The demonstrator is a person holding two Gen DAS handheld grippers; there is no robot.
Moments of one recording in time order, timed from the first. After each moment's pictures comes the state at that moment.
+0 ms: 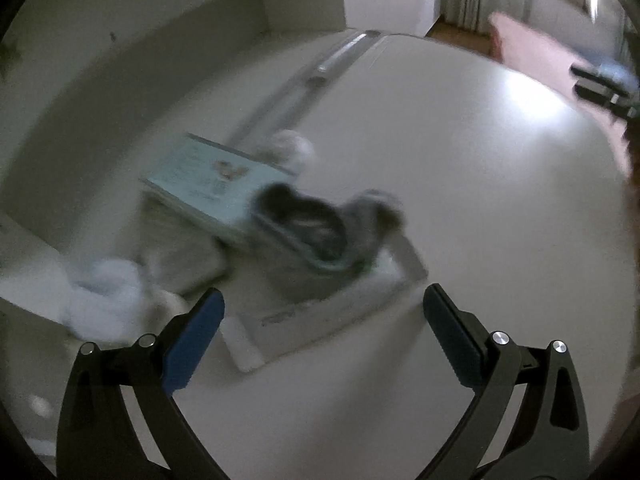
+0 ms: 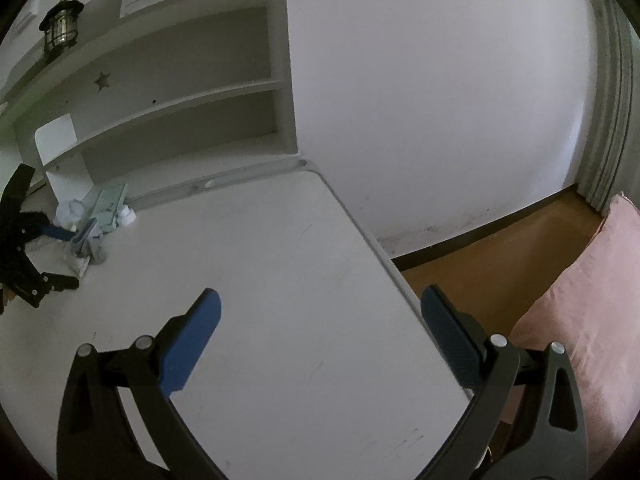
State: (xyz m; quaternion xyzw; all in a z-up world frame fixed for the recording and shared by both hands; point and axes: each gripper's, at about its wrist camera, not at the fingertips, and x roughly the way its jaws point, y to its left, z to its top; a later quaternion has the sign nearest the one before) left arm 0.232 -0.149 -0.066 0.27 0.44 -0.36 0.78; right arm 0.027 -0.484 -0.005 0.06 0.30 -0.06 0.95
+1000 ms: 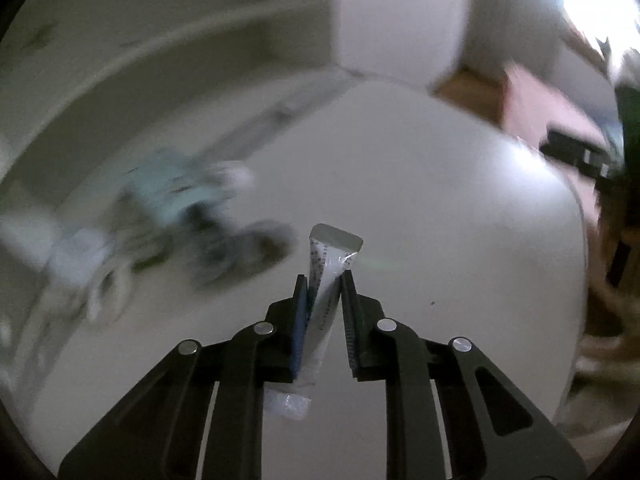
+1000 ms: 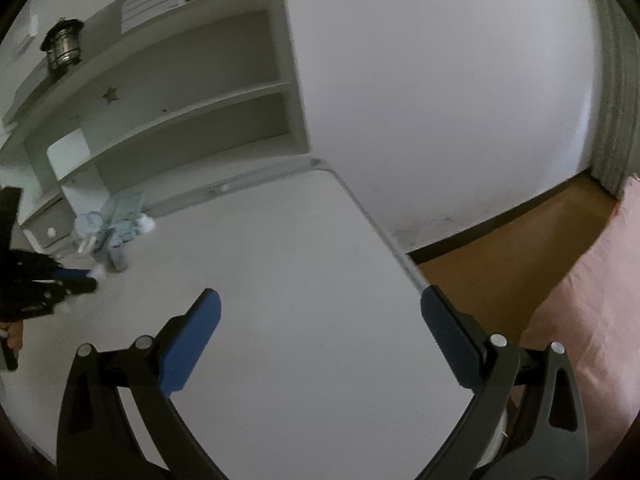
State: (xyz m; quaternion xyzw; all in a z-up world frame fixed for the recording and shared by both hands) left arm 0.175 -0.168 -0.039 0.17 0.42 -0.31 0.84; right arm 0.028 -0.479 0.002 0.09 0.30 -0.03 0.95
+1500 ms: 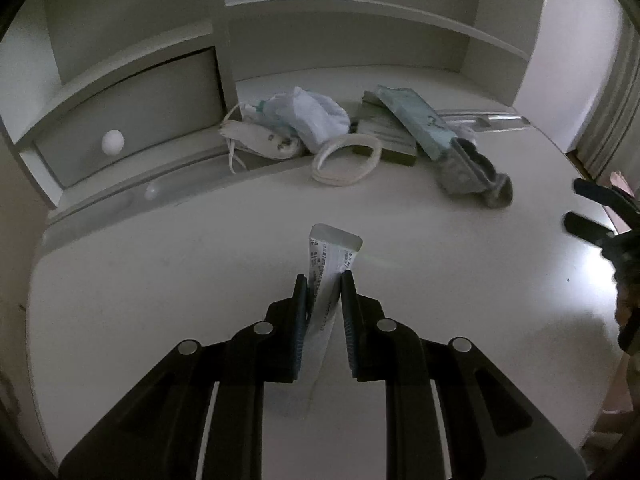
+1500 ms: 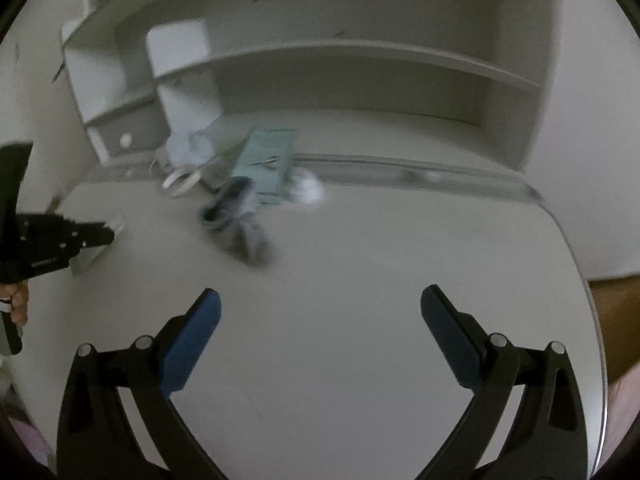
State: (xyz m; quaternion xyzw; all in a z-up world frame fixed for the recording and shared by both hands) left arm 0.181 -0.019 -0.060 0.05 0.45 -0.12 0.88; right arm 0.133 -0.304 -0.004 -0.05 0.37 0.16 0.91
